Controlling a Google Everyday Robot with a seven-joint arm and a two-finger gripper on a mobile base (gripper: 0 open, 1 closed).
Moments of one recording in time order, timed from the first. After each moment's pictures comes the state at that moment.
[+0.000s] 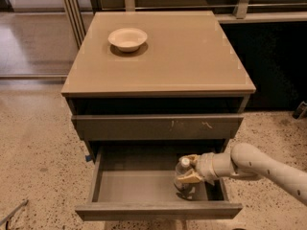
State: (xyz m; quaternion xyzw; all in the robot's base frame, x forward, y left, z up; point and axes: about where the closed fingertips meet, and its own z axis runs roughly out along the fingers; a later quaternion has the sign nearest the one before) arm 0.530 -0.122 0.466 -0.55 0.71 0.25 0.36
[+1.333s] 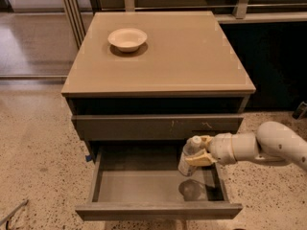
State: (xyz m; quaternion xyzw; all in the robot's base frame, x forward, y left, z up) arm 0.520 -0.134 0.610 -0.50 0.71 0.30 0.39
